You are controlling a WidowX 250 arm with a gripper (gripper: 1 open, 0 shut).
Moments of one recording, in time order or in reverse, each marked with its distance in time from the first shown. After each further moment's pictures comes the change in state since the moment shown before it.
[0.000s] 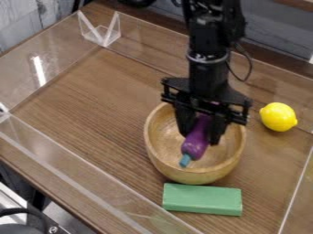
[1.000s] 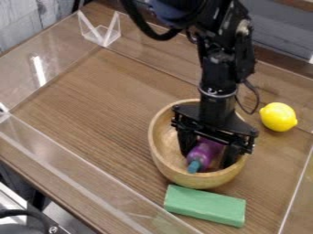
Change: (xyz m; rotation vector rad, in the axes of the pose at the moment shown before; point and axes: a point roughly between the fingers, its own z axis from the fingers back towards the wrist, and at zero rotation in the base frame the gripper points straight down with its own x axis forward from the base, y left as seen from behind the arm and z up) arm 0.003 -0.004 -0.038 0.018 0.031 0.011
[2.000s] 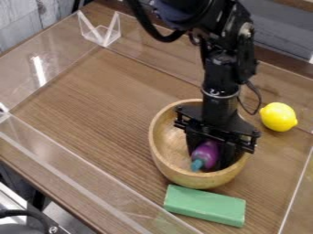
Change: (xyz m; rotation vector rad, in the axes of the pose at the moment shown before) arm 0.007 0.003 -0.003 -0.005 -0.005 0.010
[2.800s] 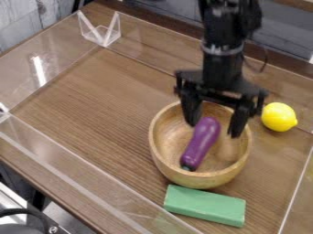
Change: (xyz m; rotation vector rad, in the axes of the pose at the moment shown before) arm 0.006 0.008 0.058 -0.026 -0.061 0.042
